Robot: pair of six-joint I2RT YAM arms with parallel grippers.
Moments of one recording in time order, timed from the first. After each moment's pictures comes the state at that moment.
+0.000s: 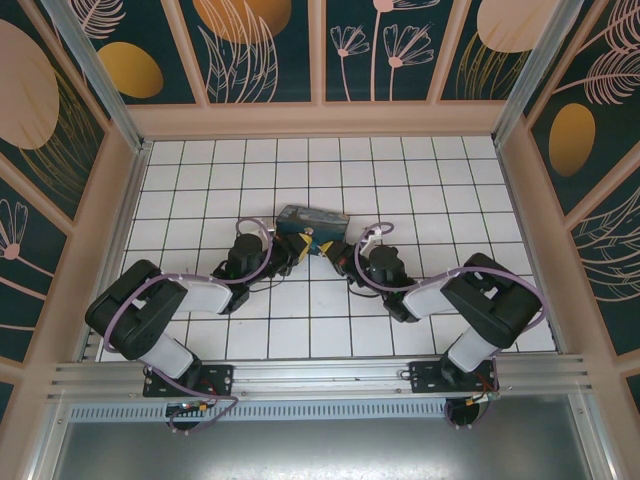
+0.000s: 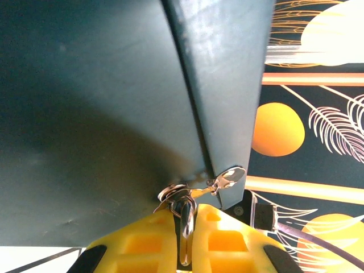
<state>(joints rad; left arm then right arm) -0.64 1.56 0.44 0.88 0.27 -1.49 0.80 1.60 0.39 1.04 -0.11 1.41</state>
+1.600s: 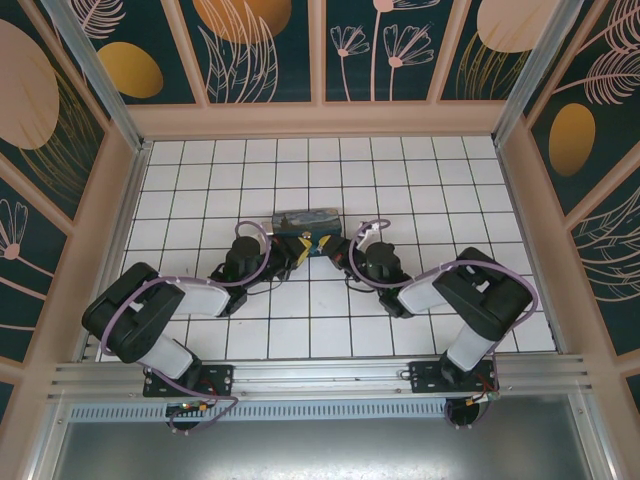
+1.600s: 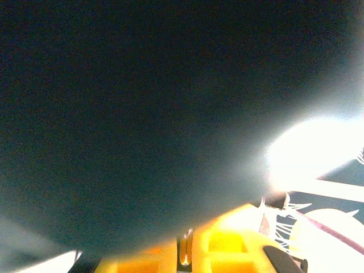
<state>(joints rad) -0.64 1.54 0.40 0.88 0.31 -1.53 0.80 1.66 0.43 1.09 -0.06 1.32</state>
